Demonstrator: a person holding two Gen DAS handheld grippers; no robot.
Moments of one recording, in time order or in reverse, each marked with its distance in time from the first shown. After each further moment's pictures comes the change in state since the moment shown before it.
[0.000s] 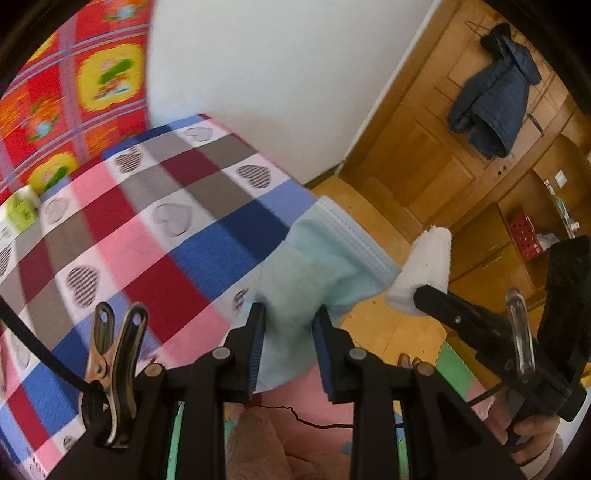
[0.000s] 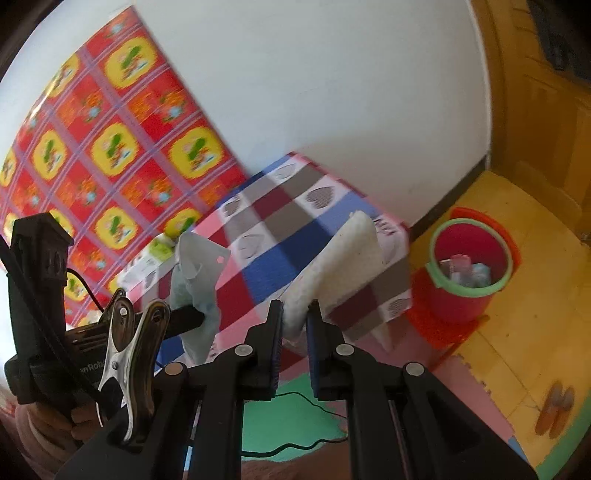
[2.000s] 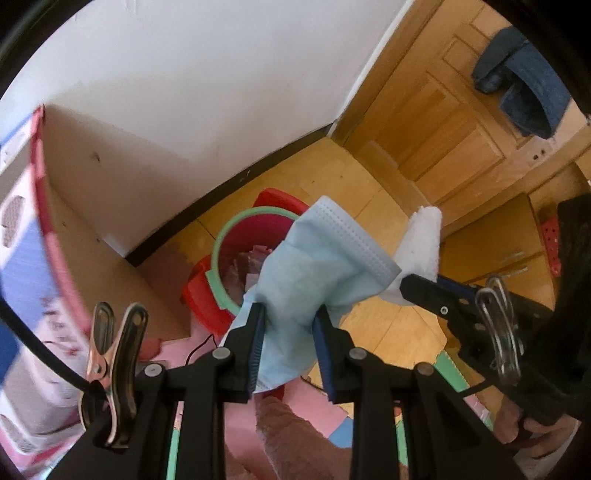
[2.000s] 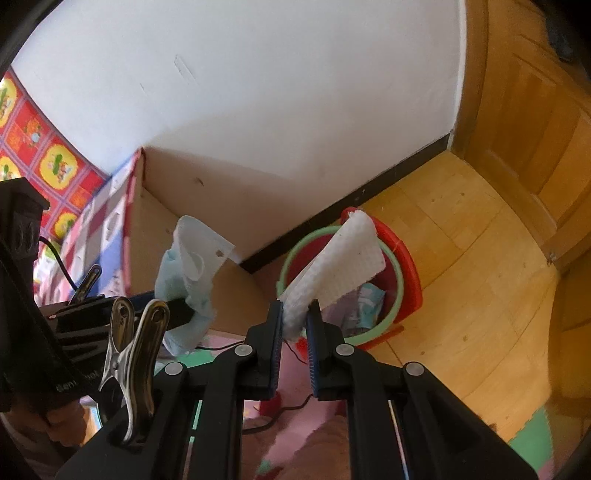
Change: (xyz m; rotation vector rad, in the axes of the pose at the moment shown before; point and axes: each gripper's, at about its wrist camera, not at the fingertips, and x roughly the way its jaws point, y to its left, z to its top) left arm 0.282 -0.205 0.107 -0.061 0.180 0.066; right arm 0.080 -0.296 0.132 -0.072 0.244 -0.123
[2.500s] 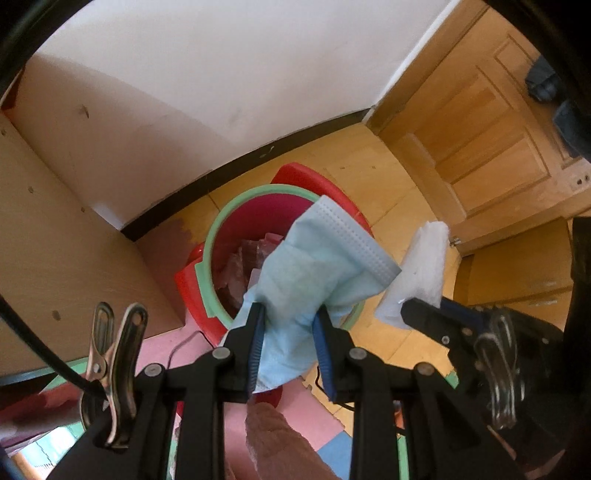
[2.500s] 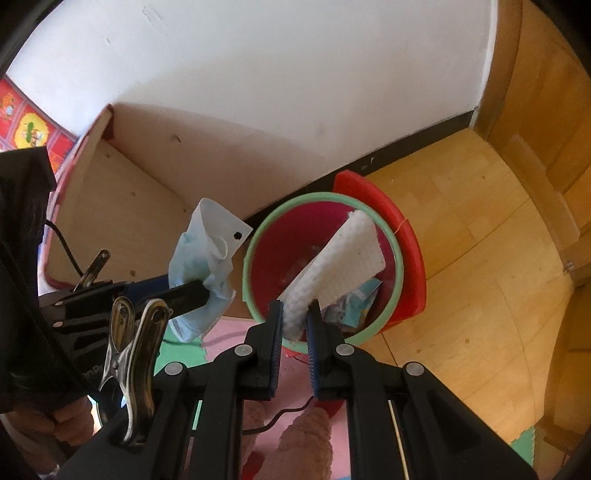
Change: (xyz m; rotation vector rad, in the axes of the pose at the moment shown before) left arm 0.120 0.016 0.017 -0.115 0.065 0.070; right arm 0.106 -0.055 0.004 -0.066 0.136 0.039
